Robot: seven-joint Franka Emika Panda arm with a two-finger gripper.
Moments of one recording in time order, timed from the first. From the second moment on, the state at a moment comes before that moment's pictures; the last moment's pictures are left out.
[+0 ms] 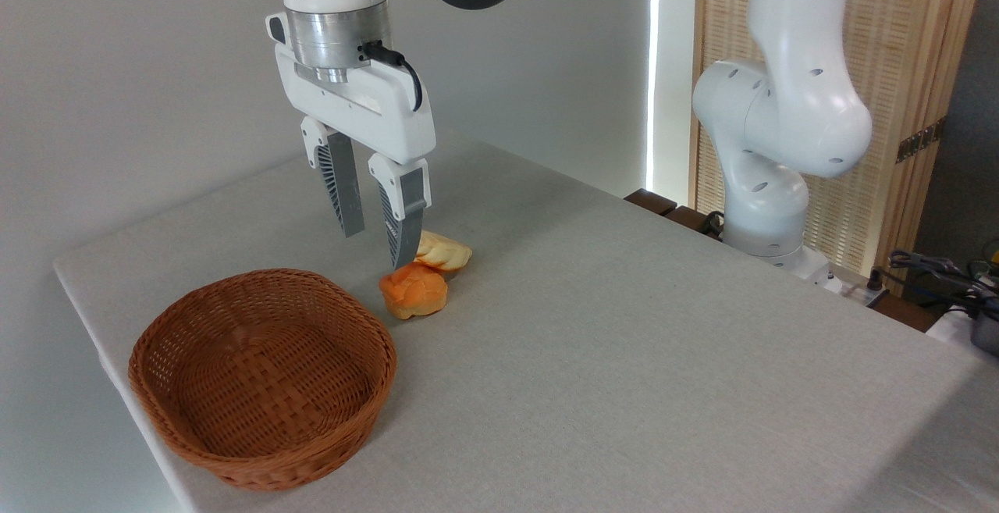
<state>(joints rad) -0.18 -0.09 -0.01 -1.87 -0.05 1.86 0.54</state>
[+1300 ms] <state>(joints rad) -0.30 0.01 -0.03 -1.94 -0.11 1.72 0.49</state>
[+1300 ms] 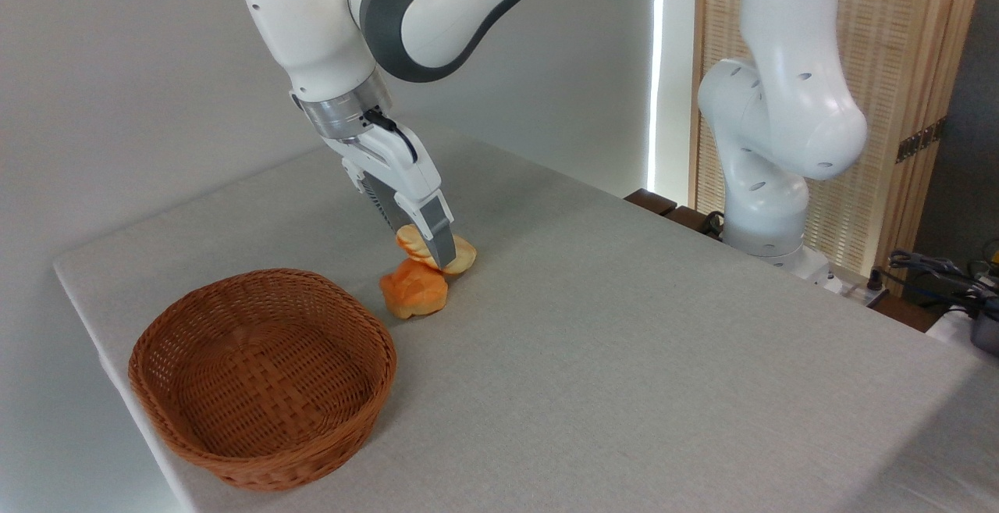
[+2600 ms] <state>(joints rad) -0.33 0.03 -0.02 -1.91 -0.12 1.72 0.48</state>
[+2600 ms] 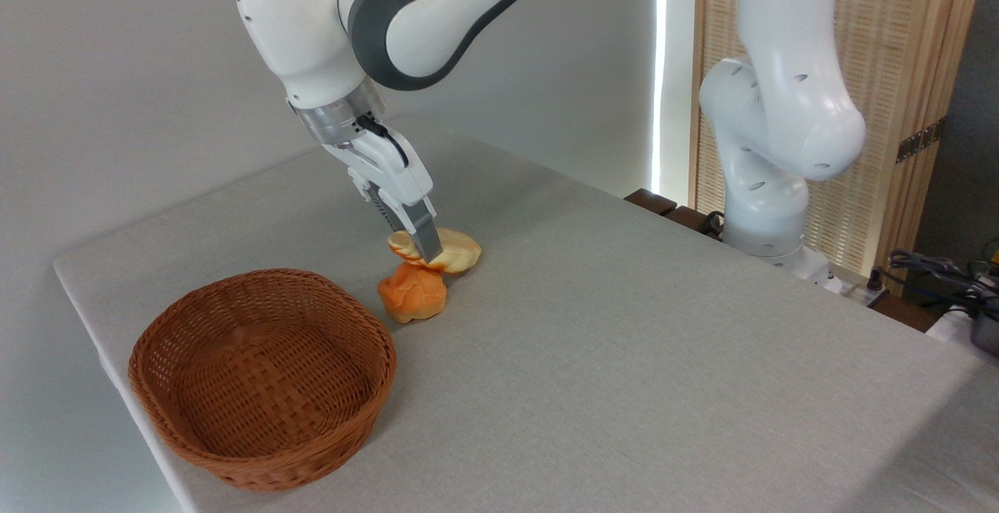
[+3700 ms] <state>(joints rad) -0.31 0.12 0.19 -1.67 -0.32 2.01 0.38</state>
